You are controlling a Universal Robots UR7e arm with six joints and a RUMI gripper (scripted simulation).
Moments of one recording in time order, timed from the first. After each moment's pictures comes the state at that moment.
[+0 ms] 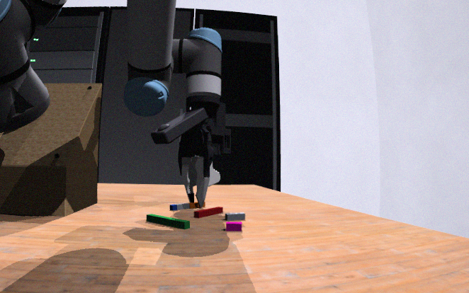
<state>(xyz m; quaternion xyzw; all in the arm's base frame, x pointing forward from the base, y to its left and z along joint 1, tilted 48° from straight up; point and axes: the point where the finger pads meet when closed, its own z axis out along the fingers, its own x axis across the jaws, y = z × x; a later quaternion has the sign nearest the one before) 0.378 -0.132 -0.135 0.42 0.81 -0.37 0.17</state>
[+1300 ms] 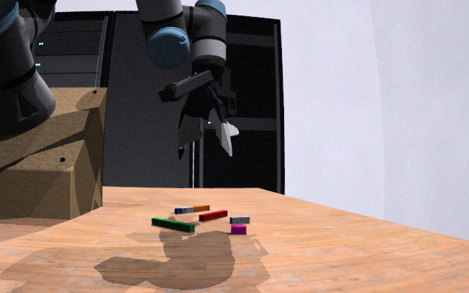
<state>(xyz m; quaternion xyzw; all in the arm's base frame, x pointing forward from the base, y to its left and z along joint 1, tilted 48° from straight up) 0.382 -0.067 -0.075 0.42 0.81 -0.37 0.17</state>
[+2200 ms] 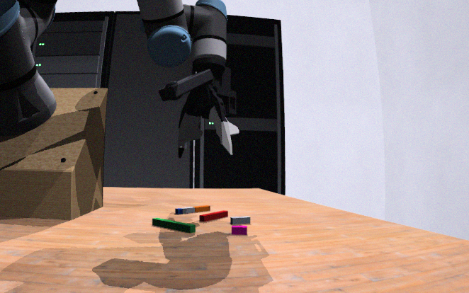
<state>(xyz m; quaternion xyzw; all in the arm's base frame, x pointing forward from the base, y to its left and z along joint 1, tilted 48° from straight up) 0.381 -0.064 -0.073 0.42 0.81 -0.37 0.17</state>
